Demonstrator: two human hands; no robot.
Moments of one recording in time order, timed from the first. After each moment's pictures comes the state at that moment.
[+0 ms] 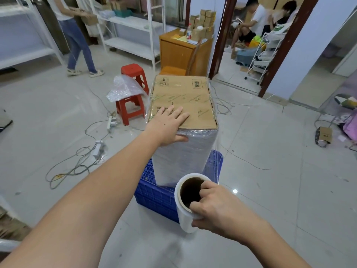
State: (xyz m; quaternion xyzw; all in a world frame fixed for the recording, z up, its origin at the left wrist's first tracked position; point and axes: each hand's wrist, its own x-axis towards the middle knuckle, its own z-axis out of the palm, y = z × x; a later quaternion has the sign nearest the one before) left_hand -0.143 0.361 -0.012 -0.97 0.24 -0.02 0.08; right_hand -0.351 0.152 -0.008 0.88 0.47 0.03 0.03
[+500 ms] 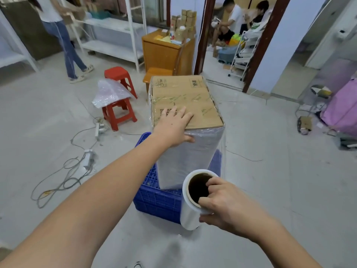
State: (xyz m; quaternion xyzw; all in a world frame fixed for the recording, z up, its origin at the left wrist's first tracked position) left_hand -0.137 0.368 -0.015 -0.97 0.25 -0.02 -0.01; right_hand -0.357 0.194 -0.011 0.93 0.38 0.03 -0.01
